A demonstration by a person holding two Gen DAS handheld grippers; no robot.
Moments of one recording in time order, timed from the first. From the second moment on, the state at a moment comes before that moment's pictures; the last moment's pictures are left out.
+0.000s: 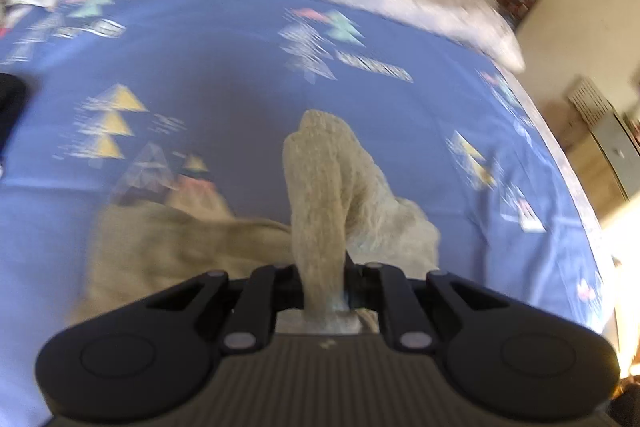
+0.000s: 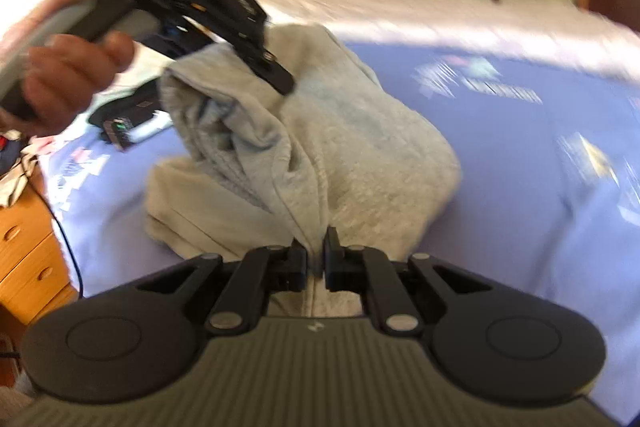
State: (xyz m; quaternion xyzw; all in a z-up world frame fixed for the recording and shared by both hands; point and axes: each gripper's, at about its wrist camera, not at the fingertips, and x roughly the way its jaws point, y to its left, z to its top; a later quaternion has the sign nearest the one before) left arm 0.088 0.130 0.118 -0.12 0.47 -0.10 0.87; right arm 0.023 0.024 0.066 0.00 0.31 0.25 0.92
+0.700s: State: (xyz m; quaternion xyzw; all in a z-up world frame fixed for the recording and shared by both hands) left arm 0.040 0.277 0.029 -0.23 0.47 0.02 0.85; right arm 0.048 0.070 0.059 0.02 0.36 0.35 0.87
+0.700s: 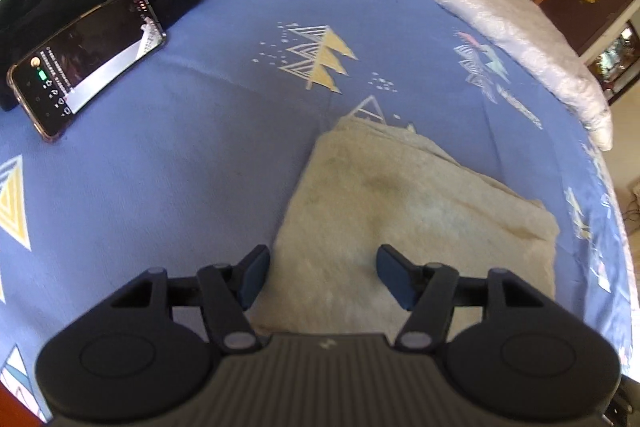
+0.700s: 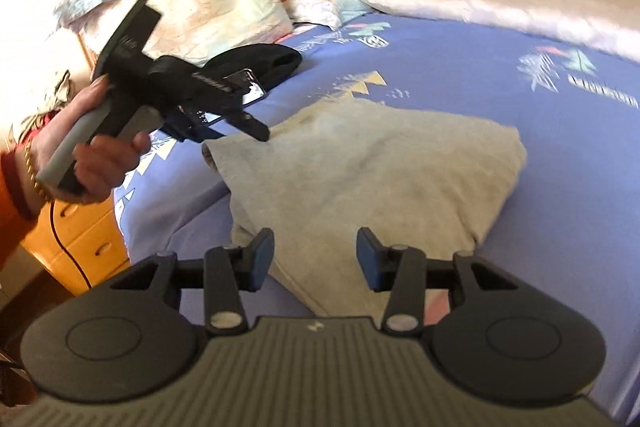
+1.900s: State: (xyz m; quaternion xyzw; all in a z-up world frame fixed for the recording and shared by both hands) left arm 0.035 0.216 -0.004 -0.29 0.45 -0.05 0.84; right arm 0.075 0.043 0.097 0.03 0.34 0.25 0.91
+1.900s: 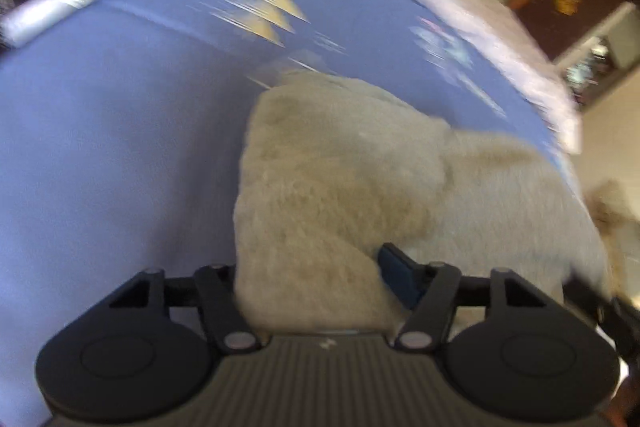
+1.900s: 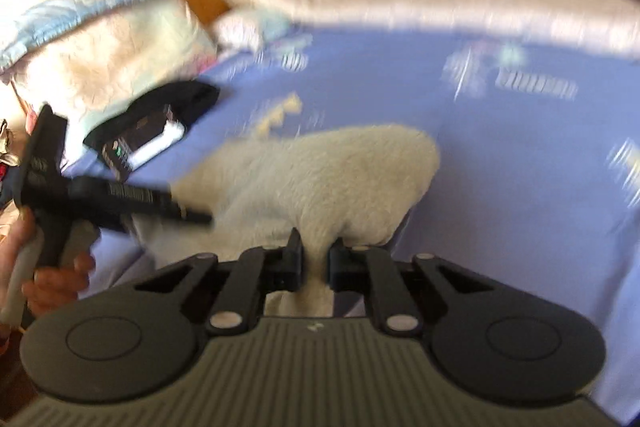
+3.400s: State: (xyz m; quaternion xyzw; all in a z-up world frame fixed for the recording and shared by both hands) left arm 0.087 0.046 -0.019 -0.20 0.55 -0.20 0.79; right arm 0.025 -0.170 -0.002 0.45 0.42 0.16 0.77
